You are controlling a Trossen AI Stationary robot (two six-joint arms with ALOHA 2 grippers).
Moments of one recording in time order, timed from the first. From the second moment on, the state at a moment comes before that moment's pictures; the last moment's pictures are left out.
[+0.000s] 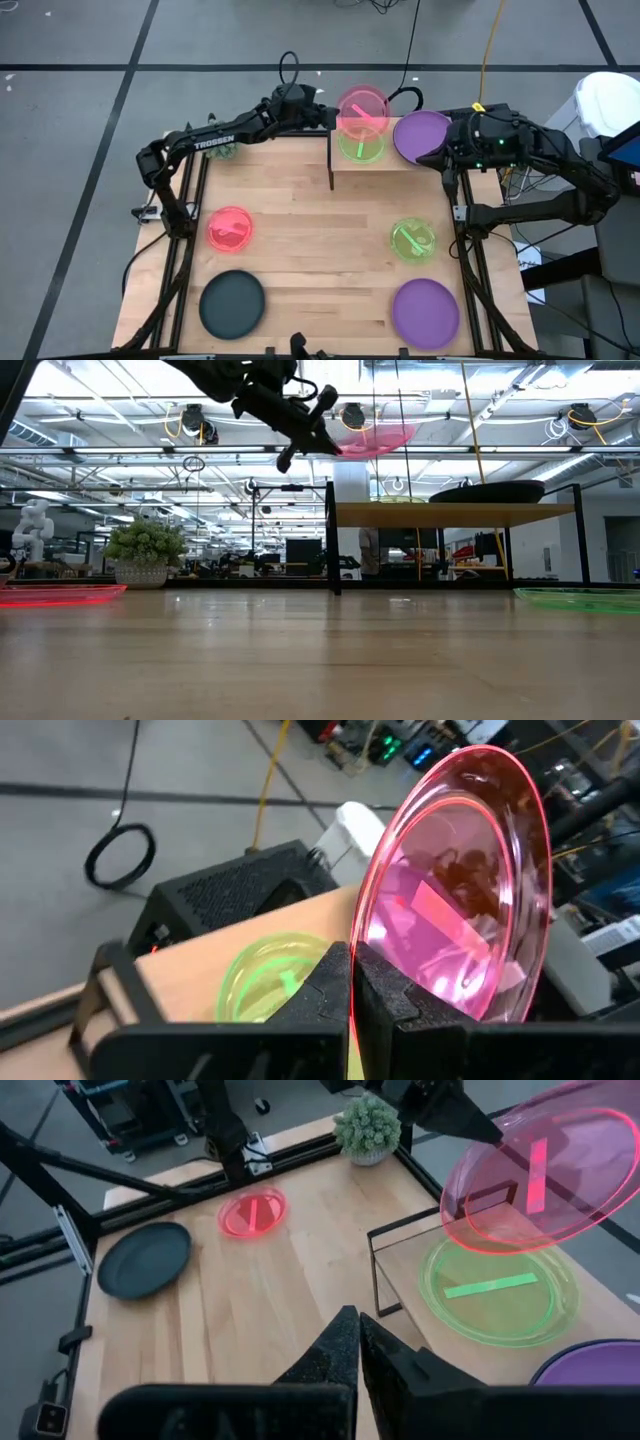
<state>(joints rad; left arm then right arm) 0.51 1.76 1.48 -0.01 0.03 -0.67 -0.24 0.91 1.42 -1.04 -0.02 0.19</state>
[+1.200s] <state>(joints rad) 0.44 1.79 1.48 -0.09 -0.15 -0.94 -0.24 0.91 1.42 -1.05 0.00 0.17</state>
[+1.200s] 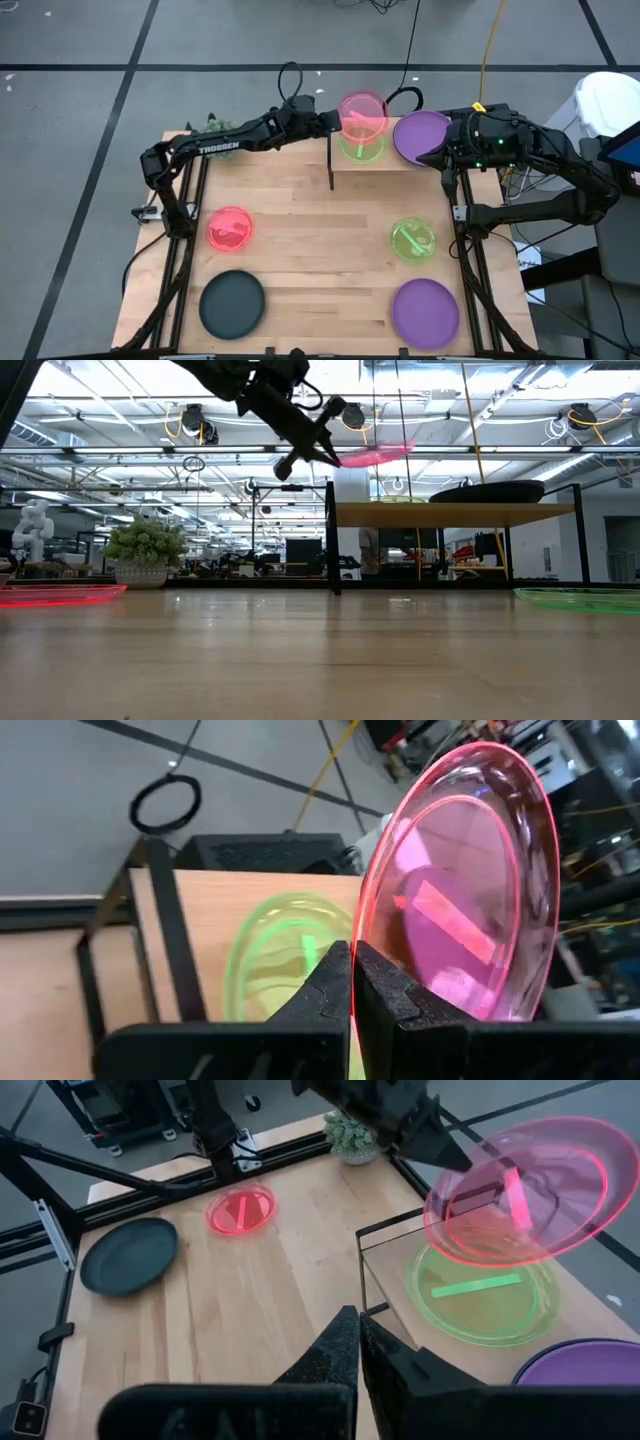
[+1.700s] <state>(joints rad) 0.43 1.81 1.48 -0.09 -0.18 -0.66 -0.24 0.91 1.42 -1.05 0.00 0.20</state>
